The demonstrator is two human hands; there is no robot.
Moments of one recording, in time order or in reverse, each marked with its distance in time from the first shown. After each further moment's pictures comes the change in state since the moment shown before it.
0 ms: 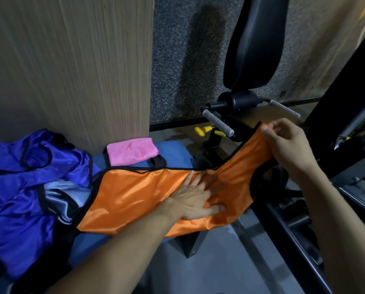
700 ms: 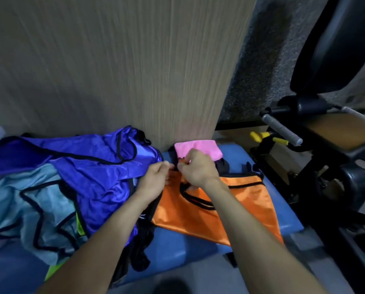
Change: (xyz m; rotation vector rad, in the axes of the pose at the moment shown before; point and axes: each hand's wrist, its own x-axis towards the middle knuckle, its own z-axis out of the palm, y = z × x) left_hand -0.185 -0.163 -0.039 -1.231 0.673 -0.828; right_hand -0.096 -0.133 0.294 -0.183 -0.685 0.075
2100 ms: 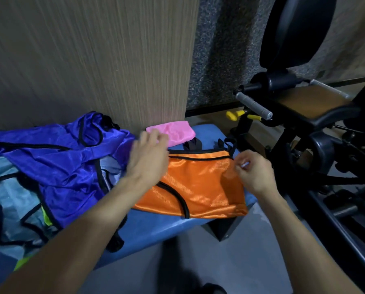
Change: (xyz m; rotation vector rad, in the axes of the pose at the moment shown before) left_hand -0.029 0.041 0.051 1.260 0.110 0.616; right_hand -0.057 0.198 -0.078 -0.031 0.443 -0.028
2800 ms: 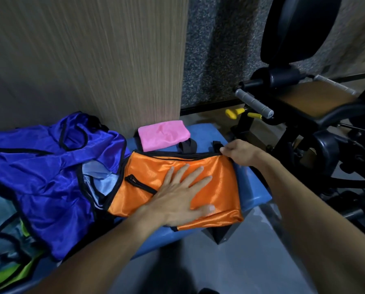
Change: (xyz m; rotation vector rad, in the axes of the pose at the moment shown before) left_hand -0.034 0.061 0.056 -0.164 -0.560 0.304; right_hand 0.105 0.010 0.010 -0.102 -0.553 0.073
